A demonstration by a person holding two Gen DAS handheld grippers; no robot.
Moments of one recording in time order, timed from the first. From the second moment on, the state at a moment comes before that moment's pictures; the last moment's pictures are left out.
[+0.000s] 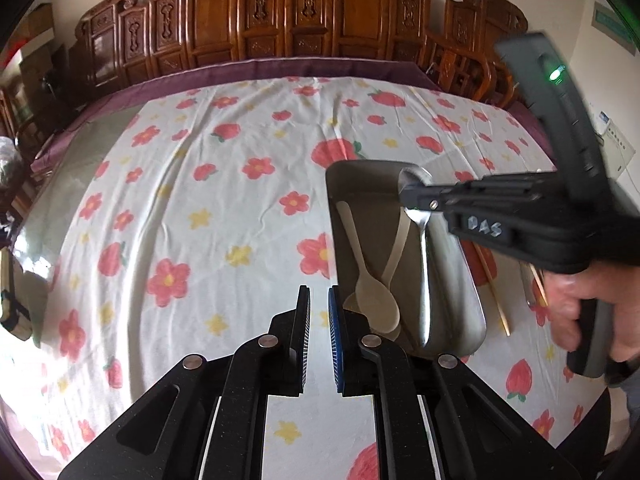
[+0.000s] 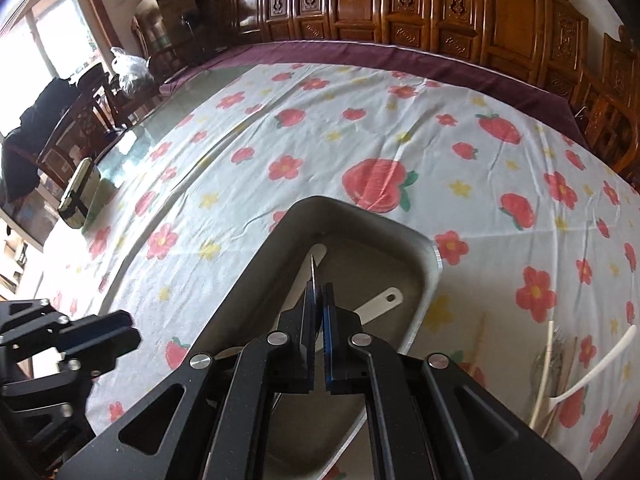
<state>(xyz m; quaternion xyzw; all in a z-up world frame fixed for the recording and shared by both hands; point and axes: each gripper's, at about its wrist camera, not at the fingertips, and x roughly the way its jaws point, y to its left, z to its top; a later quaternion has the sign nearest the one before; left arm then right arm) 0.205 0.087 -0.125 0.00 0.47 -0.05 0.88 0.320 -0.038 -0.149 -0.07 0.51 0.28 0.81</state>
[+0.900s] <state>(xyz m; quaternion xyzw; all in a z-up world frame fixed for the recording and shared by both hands) 0.187 0.084 -0.096 0.00 0.45 -0.04 0.89 0.303 -0.062 -0.121 -0.04 0.49 0.29 0.82</state>
